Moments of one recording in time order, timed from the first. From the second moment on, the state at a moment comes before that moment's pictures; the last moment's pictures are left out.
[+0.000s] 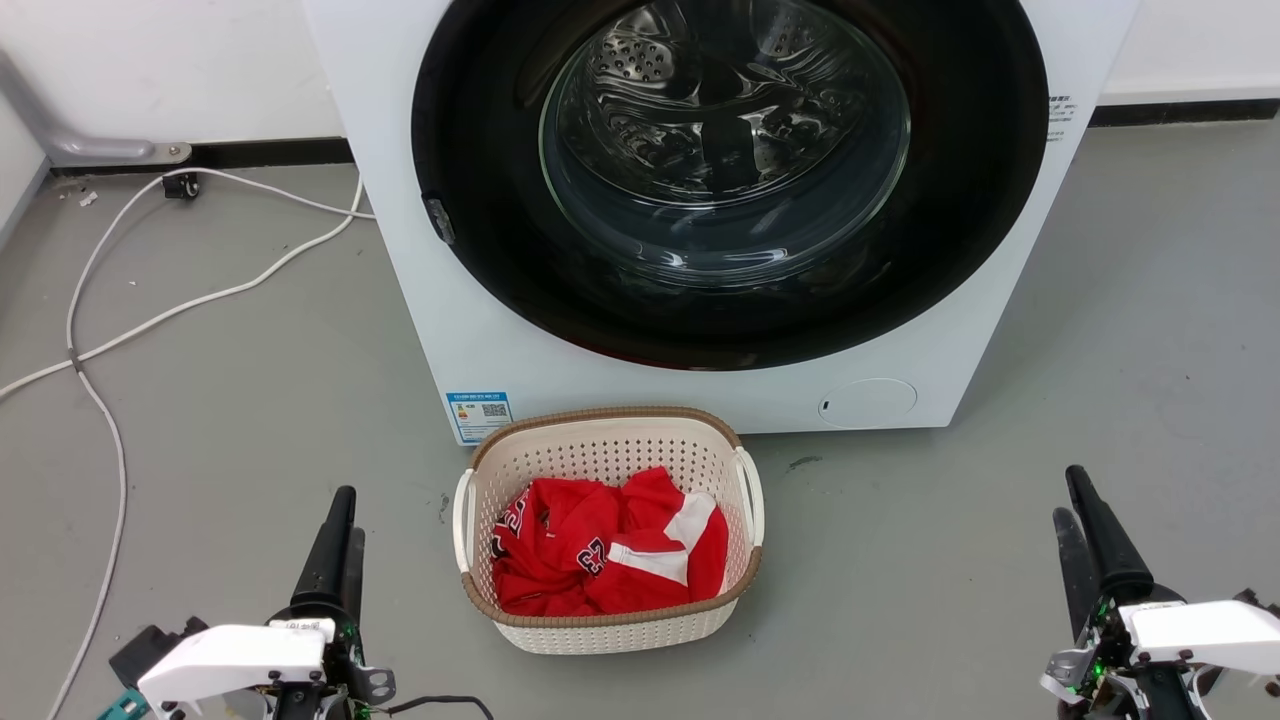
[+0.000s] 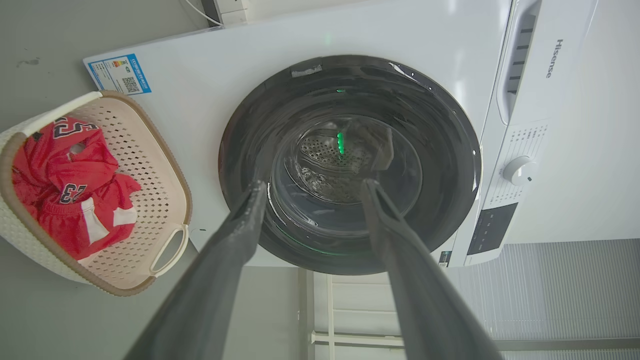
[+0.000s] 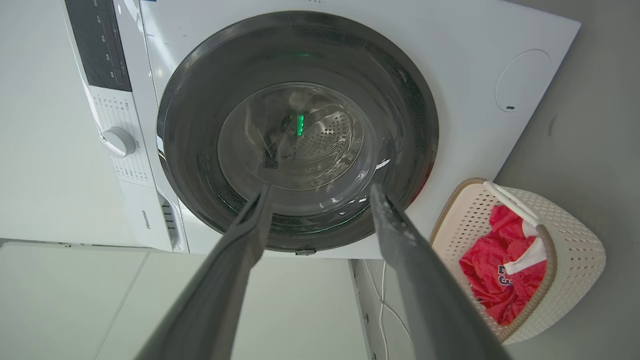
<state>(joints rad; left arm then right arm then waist) -0.06 0.04 0.11 0.25 -1.50 -0.13 0.06 -0.06 -0.05 -0.11 0.26 1.49 0.13 0.06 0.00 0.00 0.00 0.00</state>
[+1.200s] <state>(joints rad) -0.05 0.04 0.04 0.09 -0.85 -0.06 -0.08 -0.04 -0.05 -0.03 0.12 0.71 0.13 -0.08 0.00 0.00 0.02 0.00</state>
